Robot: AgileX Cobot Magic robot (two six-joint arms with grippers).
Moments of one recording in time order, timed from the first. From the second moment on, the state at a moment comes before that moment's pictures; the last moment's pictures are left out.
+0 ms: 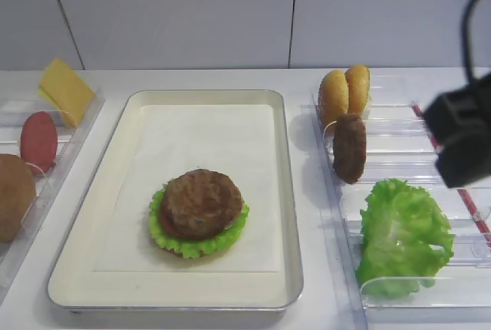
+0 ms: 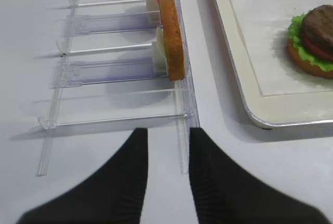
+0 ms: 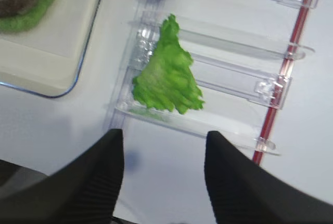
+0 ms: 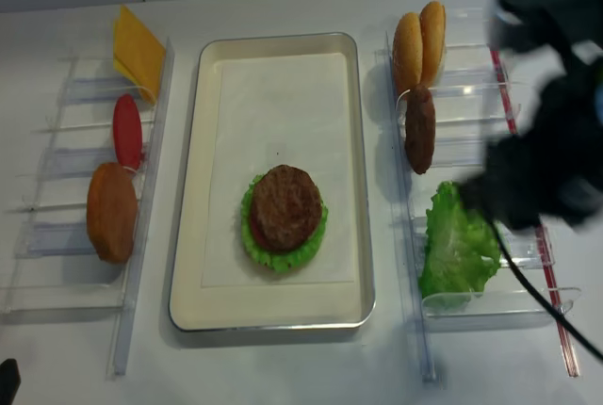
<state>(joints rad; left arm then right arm) -0.09 -0.02 -0.49 0.06 1.18 -0.05 0.57 1.02 -0.98 0.04 1.24 0.32</state>
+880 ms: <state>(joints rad) -0.09 -0.02 -0.49 0.06 1.18 -0.05 -0.01 0.22 -0.71 -0.01 1.12 0.12</state>
